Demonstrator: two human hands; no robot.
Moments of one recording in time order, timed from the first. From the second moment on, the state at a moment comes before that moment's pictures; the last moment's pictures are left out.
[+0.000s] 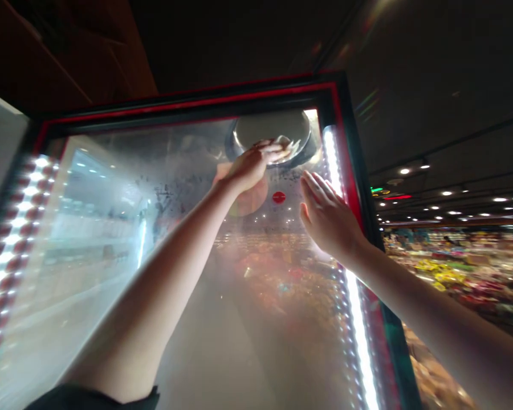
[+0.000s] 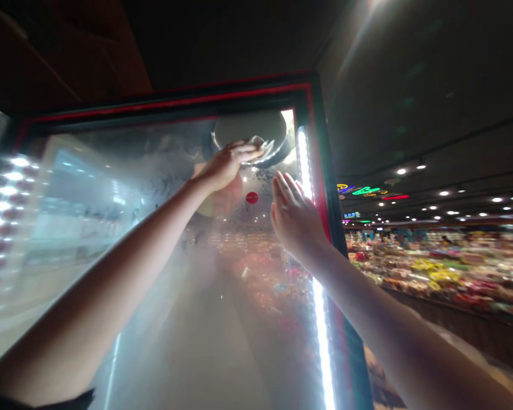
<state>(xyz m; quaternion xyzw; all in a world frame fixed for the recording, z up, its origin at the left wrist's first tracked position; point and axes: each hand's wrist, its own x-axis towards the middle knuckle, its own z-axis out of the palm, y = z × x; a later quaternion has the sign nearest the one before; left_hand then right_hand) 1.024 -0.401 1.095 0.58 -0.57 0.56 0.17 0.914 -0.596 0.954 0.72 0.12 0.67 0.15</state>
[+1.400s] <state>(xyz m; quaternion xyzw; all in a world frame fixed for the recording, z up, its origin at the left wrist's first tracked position) 1.093 -0.289 1.080 0.57 -0.55 0.59 0.14 1.005 -0.457 0.947 0.68 0.11 0.72 0.10</state>
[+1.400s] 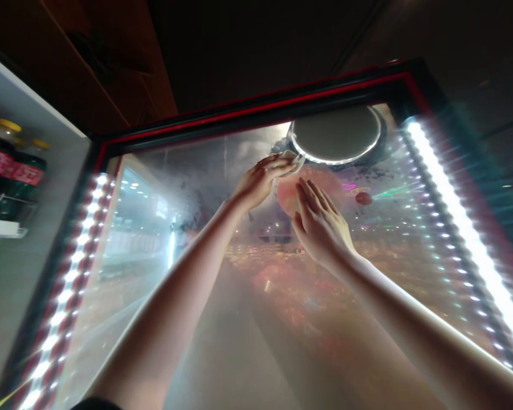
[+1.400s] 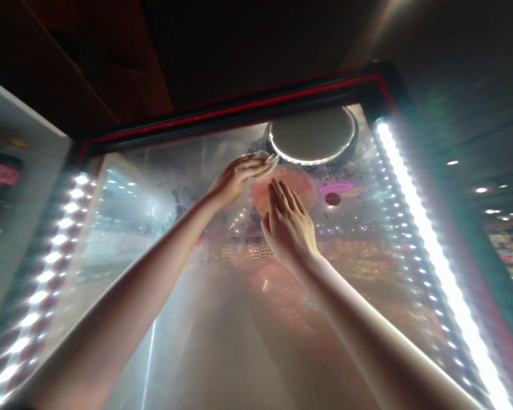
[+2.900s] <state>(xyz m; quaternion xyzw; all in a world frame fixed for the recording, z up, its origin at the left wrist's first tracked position) 1.151 -0.204 1.094 0.48 -0.59 0.62 0.20 1.044 -0.366 0.938 0.72 0.10 0.68 0.10</state>
